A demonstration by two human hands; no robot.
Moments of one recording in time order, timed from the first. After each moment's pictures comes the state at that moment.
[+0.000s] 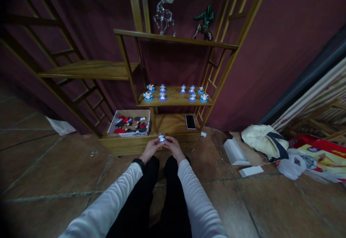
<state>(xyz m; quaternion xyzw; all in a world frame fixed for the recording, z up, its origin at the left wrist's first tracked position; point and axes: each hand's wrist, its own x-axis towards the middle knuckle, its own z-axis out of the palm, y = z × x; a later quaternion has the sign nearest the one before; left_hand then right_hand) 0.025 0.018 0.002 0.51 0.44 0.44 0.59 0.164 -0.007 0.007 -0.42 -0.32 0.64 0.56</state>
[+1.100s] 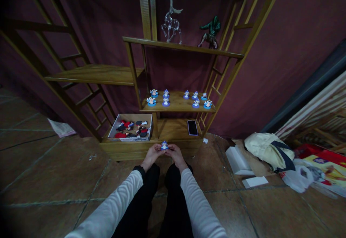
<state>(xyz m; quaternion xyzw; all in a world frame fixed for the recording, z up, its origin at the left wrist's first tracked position) 0.024 0.021 -0.013 0.46 0.44 0.50 0.59 0.163 -0.008 0.000 -0.44 -0.35 0.62 0.55</state>
